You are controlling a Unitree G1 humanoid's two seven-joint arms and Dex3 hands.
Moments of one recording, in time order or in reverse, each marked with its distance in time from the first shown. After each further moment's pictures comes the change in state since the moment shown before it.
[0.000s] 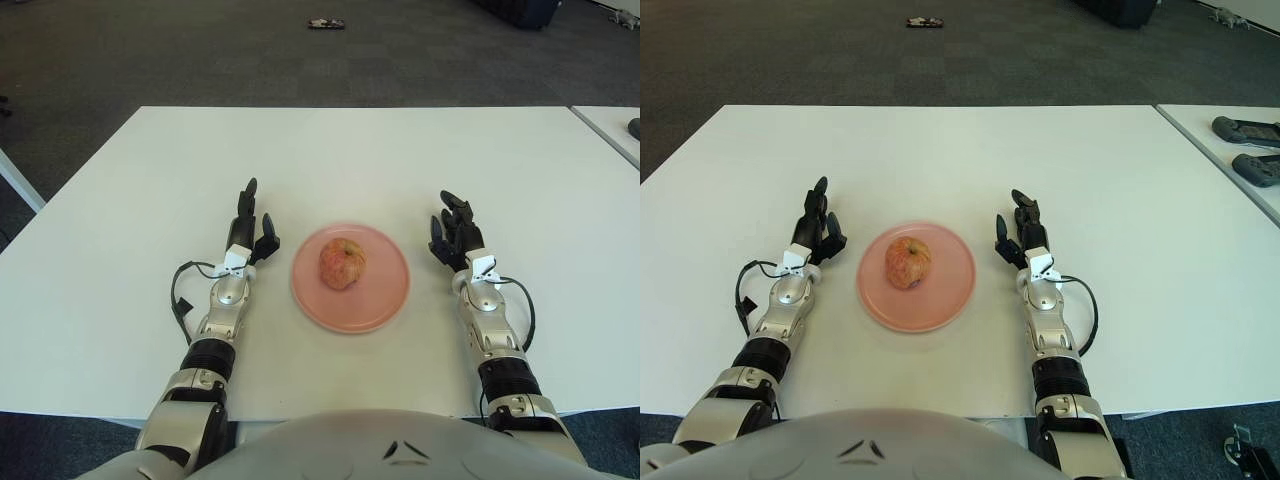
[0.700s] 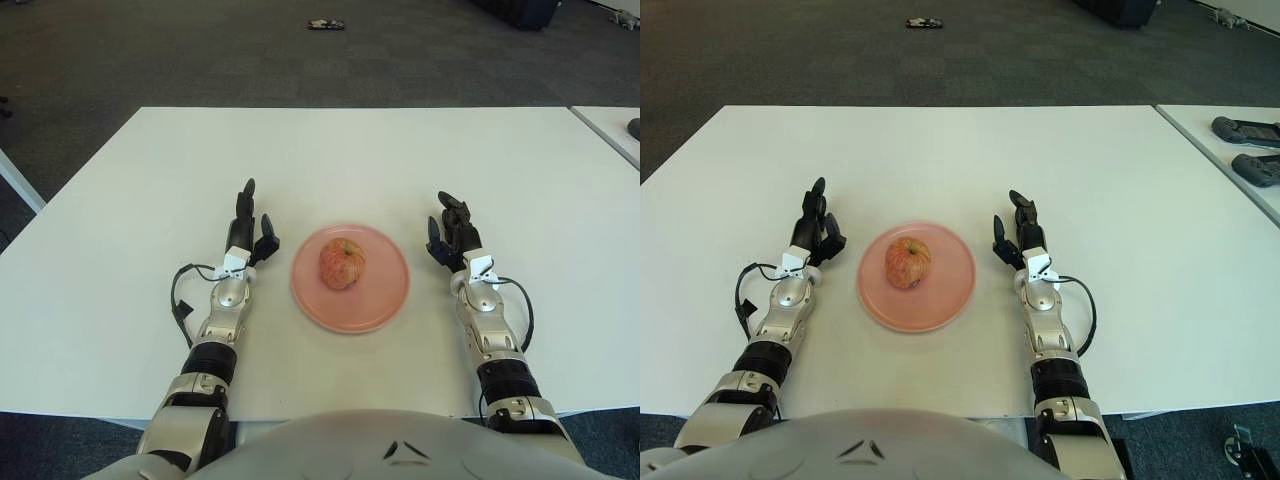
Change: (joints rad) left arm 0.017 -0.011 0.005 -0.026 -0.001 0.002 0.015; right arm 0.008 0.001 0.005 -0.023 0.000 0.015 0.001
